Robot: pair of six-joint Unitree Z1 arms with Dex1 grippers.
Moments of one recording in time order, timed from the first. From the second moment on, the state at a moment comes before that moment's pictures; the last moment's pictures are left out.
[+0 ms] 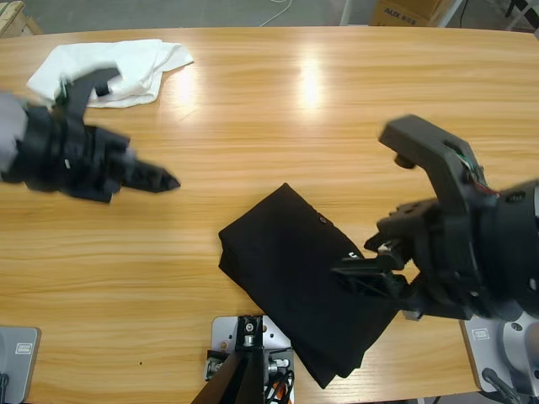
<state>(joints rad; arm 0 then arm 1) -0.88 1.55 -1.20 0.67 -0.16 -0.52 1.22 1.39 -1.10 0.74 0.05 0.75</state>
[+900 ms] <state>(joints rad) -1.24 2.06 -1.89 1.13 -0.09 -0.39 1.22 1.31 -0.85 0.82 0.00 1.01</state>
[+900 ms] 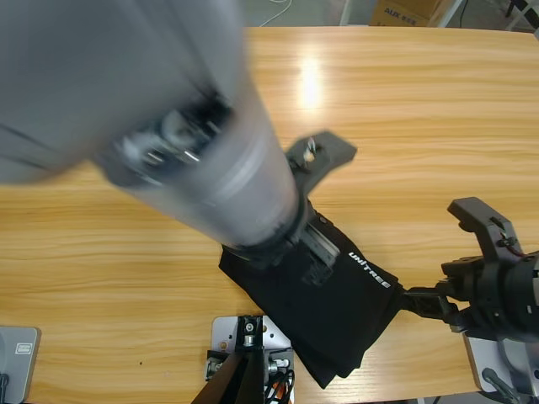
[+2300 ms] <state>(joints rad) -1.22 2.40 -2.06 1.23 -0.04 -0.73 1.22 1.09 -0.81 1.00 0.00 1.03</state>
